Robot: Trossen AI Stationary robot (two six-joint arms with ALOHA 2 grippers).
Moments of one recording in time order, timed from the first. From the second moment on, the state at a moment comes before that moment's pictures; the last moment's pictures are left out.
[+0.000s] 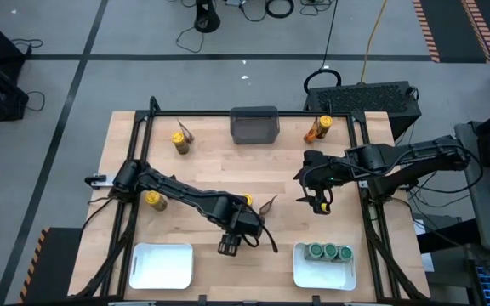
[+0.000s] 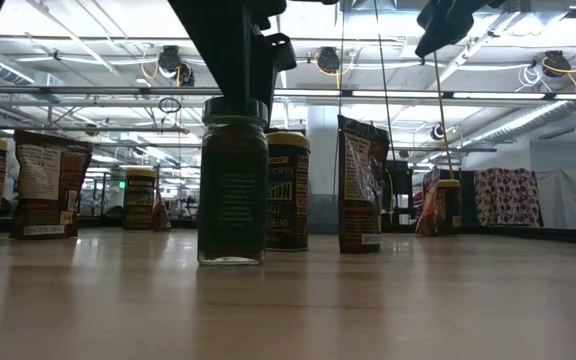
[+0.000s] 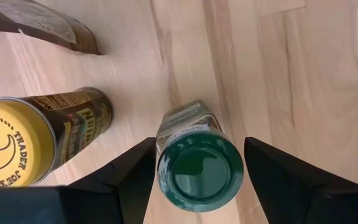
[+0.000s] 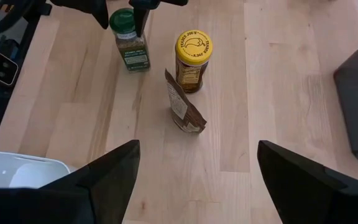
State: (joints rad) left arm -0.32 2.06 1.82 -1.11 0.02 -0.11; right arm 0.17 1.17 1.16 -0.85 0.05 0.11
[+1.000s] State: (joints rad) left arm -0.36 1.46 1.47 -0.98 -0.40 -0.14; right arm 0.17 1.31 1.16 -0.58 0.05 0.06
